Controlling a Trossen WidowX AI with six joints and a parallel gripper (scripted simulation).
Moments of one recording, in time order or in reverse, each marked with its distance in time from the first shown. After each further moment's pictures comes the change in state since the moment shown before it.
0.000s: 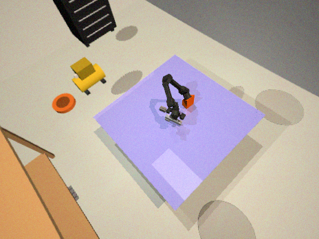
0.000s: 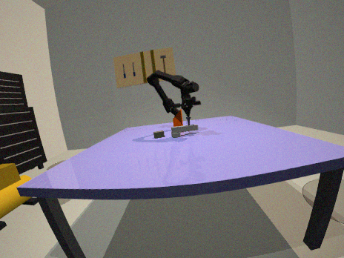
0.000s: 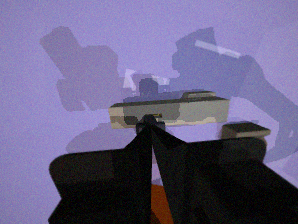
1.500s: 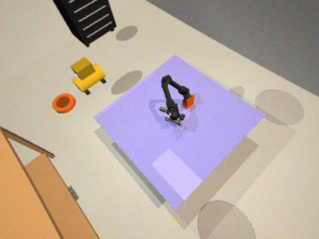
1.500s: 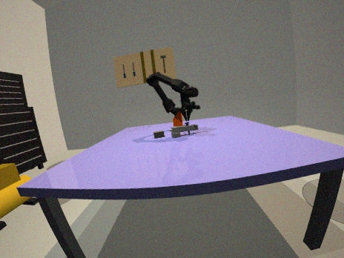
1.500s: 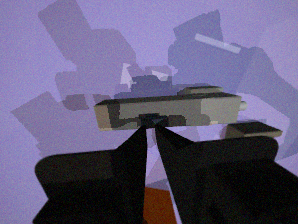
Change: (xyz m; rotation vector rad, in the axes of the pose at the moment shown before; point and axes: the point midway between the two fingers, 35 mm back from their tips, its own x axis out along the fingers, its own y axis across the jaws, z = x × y) arm 0.024 -0.009 -0.006 0.005 0.030 -0.009
